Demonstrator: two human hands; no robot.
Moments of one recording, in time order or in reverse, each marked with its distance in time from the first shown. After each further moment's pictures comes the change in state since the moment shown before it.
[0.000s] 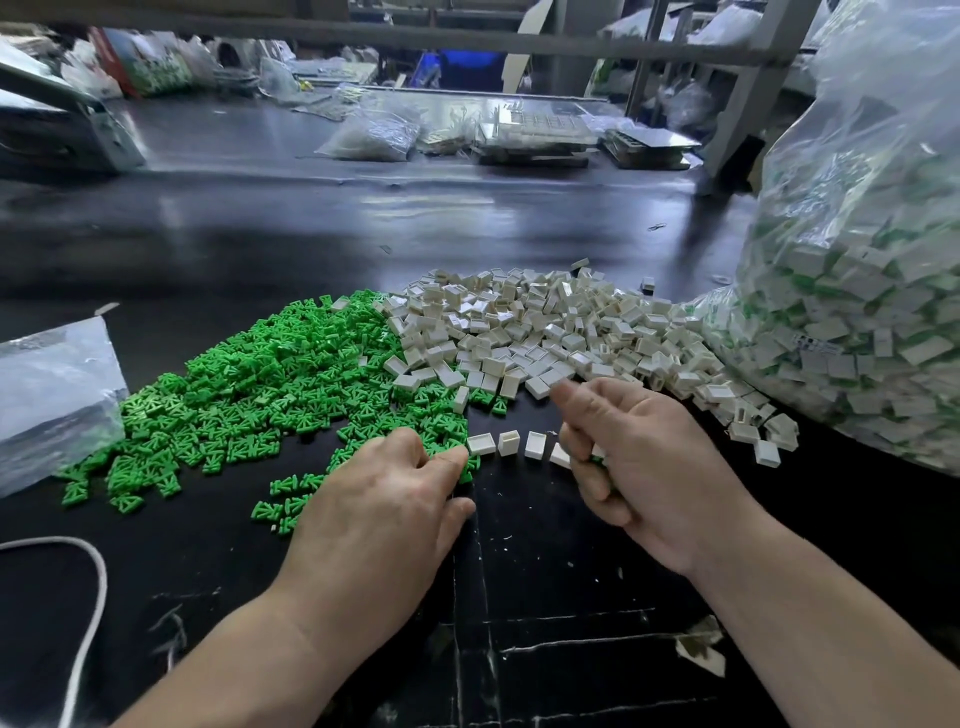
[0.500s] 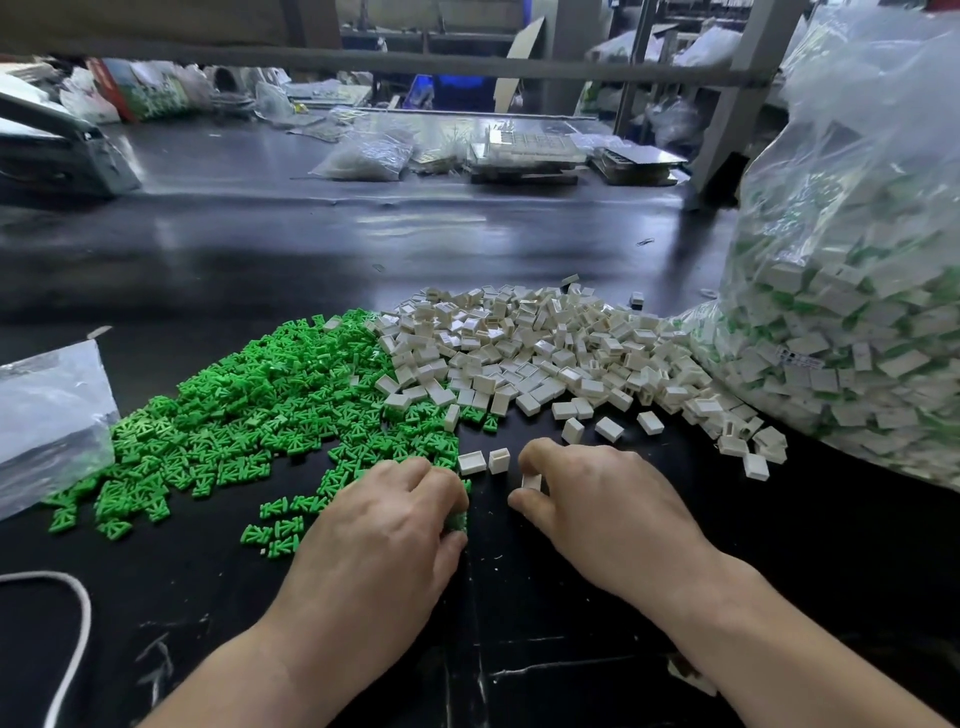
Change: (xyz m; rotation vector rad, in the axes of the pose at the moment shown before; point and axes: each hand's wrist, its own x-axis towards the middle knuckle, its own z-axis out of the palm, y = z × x) left_hand -0.001 0.007 -0.007 -0.116 -0.018 0.050; right_hand 0.001 0.016 0.009 -1.395 0.050 -0.310
